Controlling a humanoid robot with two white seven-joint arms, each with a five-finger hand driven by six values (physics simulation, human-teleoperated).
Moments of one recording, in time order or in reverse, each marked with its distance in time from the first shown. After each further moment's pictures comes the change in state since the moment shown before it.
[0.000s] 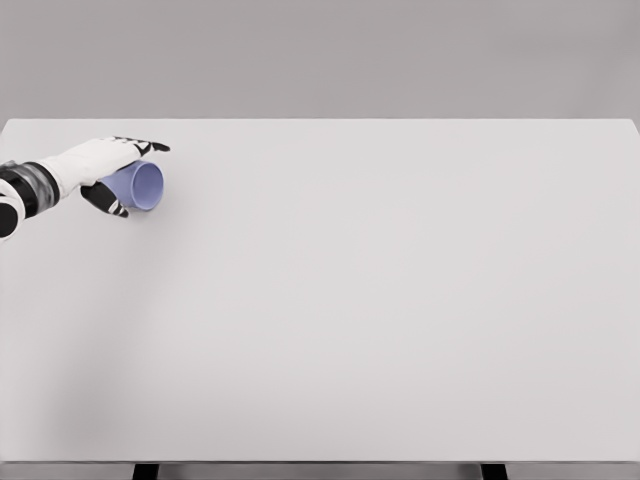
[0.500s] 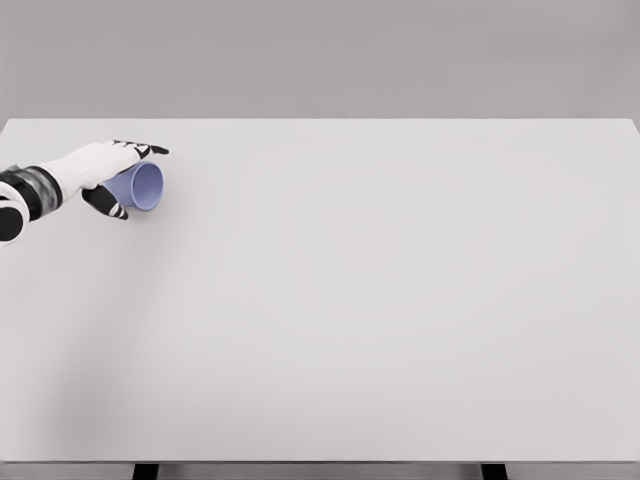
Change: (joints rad) left arm 0.008 -0.013 -0.001 0.019 -0.014 0.011 0.011; right arm 0.000 0.000 0.000 0.000 0.000 0.000 0.000
